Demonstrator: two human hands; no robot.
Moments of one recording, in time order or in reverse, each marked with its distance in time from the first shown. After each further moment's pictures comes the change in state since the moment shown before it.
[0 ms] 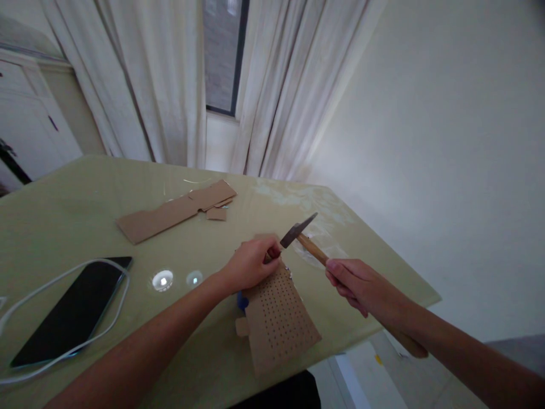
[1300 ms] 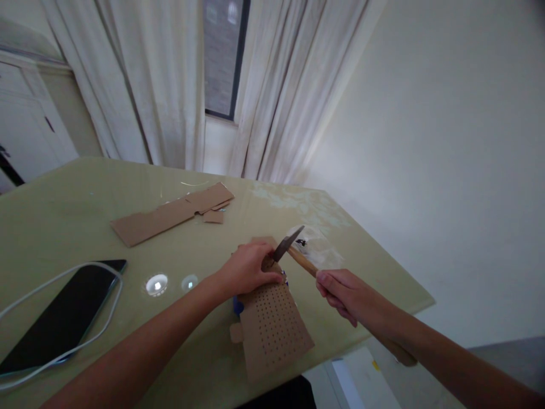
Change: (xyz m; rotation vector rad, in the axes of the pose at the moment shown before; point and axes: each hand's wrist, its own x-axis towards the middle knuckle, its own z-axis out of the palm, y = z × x) left_hand 0.002 0.005 -0.006 0.153 -0.058 0.035; right_hand 0.002 0.009 0.009 0.032 -0.071 0.017
